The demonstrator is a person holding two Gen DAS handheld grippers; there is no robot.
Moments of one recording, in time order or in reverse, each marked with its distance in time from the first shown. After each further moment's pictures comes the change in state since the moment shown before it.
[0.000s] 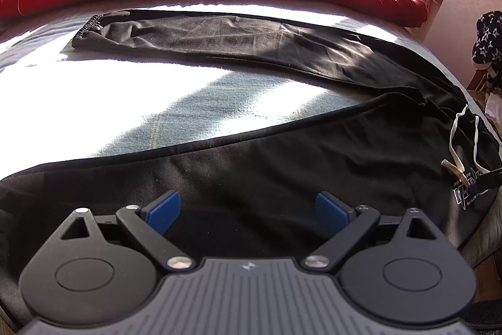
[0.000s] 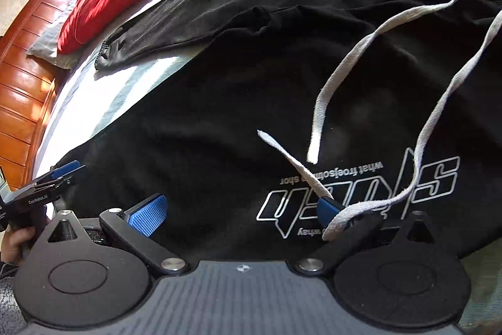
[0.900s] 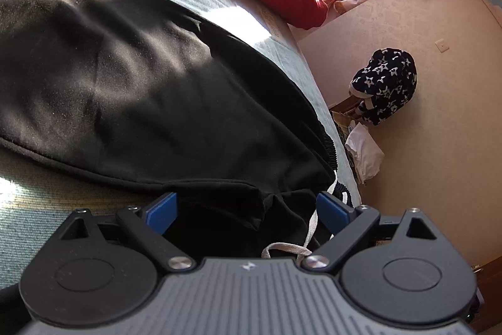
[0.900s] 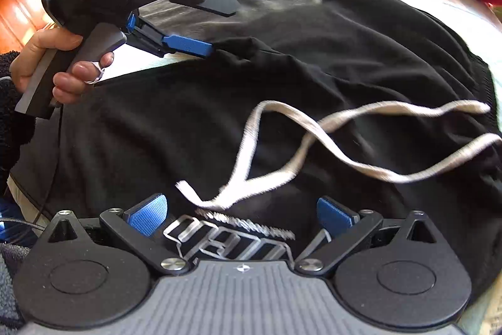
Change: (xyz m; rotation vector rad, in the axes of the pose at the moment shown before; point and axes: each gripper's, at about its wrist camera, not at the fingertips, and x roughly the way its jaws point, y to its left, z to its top) left arm 0.189 -0.154 0.129 -0.200 0.205 -0.669; right arm -0.009 -0.027 -0.001 -0.359 -0.056 -0.162
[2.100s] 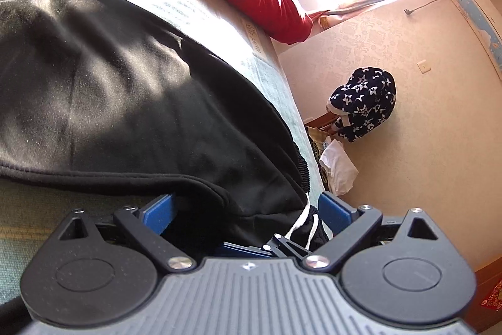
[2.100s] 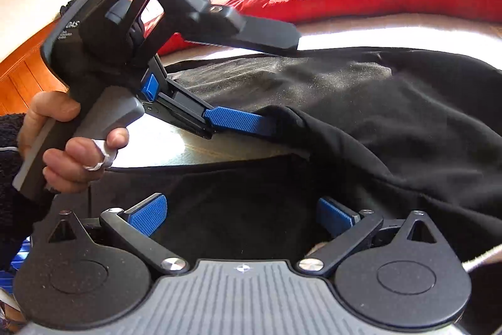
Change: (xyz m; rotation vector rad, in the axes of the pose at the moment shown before) left arm -0.006 -0.003 0.019 -0.037 -0.041 -0.131; right arm 0.055 0.003 0.070 -0.057 -0.258 0.282
